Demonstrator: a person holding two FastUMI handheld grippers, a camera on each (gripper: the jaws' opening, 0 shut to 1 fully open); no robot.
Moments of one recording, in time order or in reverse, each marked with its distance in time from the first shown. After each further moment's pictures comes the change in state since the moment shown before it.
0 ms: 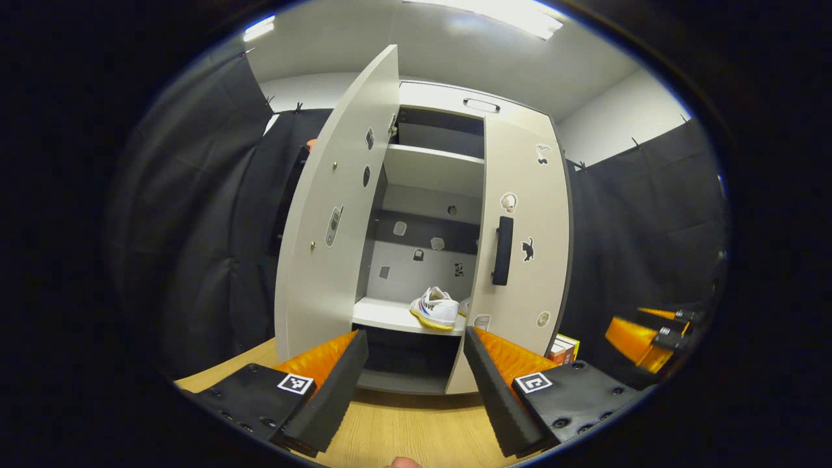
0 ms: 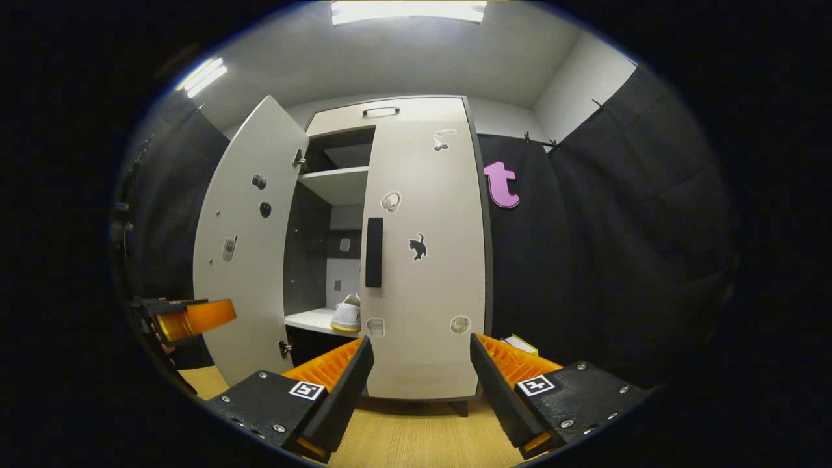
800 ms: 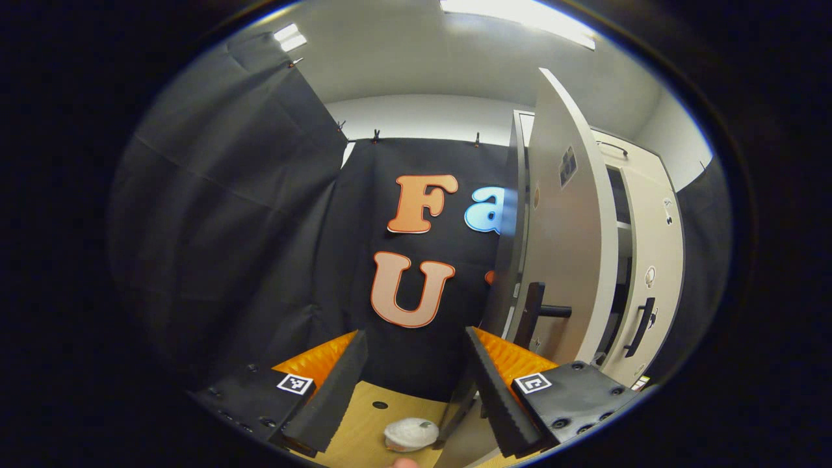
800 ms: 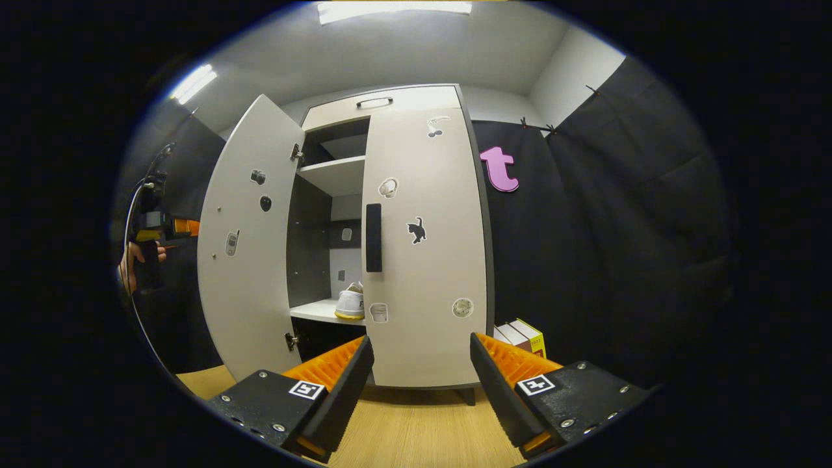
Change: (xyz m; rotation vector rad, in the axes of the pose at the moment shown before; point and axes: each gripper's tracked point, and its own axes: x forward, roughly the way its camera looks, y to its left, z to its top) left arm 0.068 0.217 0.125 0.057 -0.106 0.337; right arm 0.008 -0.007 -0.001 0.040 0.011 0.001
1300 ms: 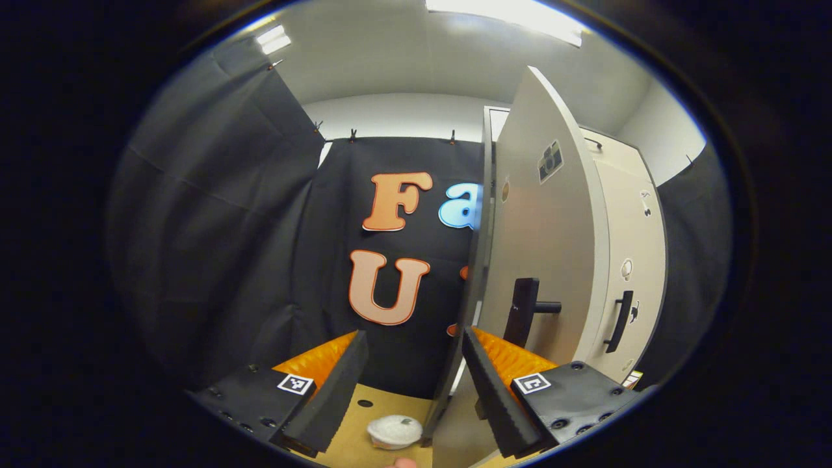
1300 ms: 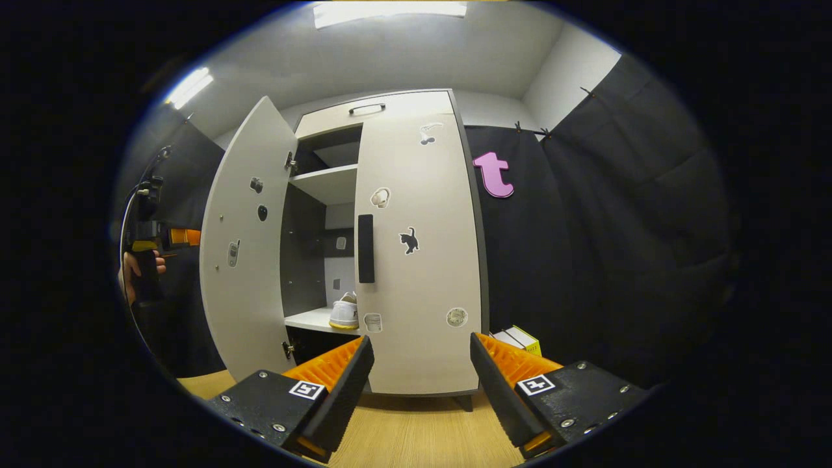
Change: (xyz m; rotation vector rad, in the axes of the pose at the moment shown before) left arm -0.012 -0.054 -0.001 -0.018 0.001 -0.126; right arm 0.005 -0.009 0.014 -0.003 -0.034 -0.023
